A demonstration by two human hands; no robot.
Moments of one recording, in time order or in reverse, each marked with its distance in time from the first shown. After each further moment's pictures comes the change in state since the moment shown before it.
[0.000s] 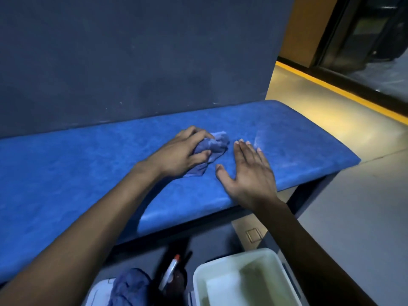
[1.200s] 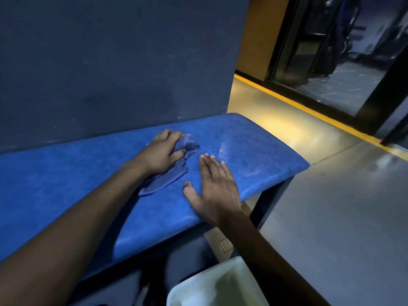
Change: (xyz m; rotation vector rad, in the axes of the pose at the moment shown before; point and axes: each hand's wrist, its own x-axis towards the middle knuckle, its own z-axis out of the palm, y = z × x) left_hand 0.064 -0.008 0.014 -0.031 -0.022 -0.064; right_hand -0.005 -0.002 0.005 0.056 0.110 0.010
